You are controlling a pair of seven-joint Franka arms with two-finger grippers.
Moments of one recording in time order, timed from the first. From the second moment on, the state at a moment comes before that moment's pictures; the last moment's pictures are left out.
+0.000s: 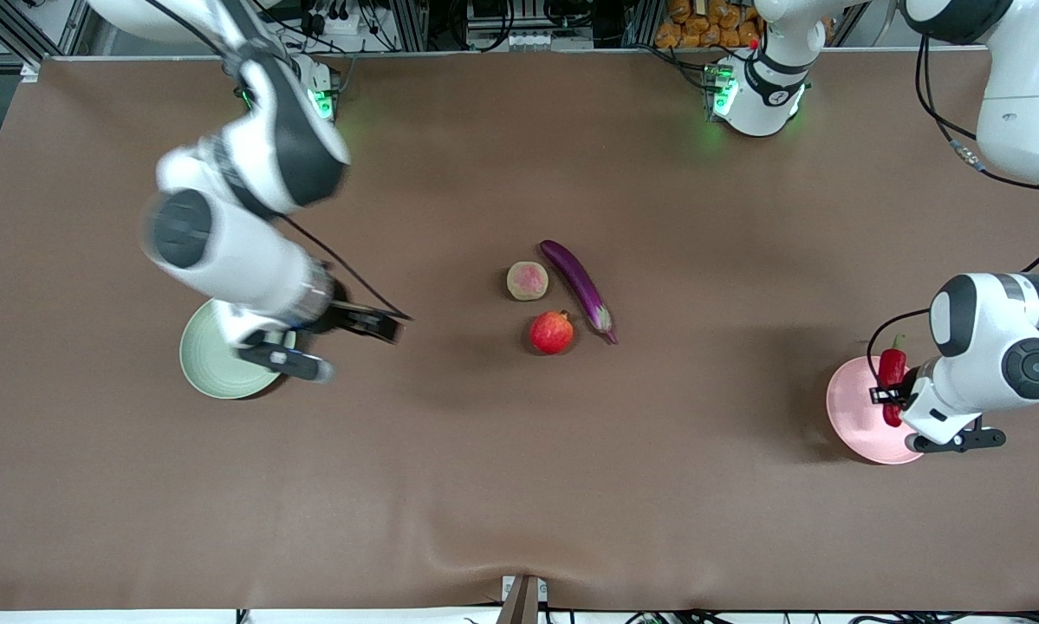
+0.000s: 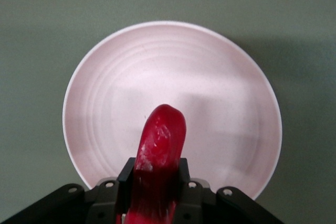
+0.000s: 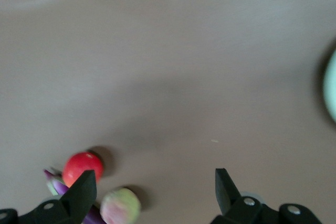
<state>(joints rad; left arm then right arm) 0.32 0.72 -0.24 -1.54 0.37 2.16 -0.18 0.45 0.44 -0.01 -1.50 0.20 1.99 0.70</state>
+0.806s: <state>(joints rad) 0.36 0.80 -0.24 -1.42 0.37 2.19 -0.04 0.68 0.77 -0.01 -1.40 0.21 2.35 1.11</state>
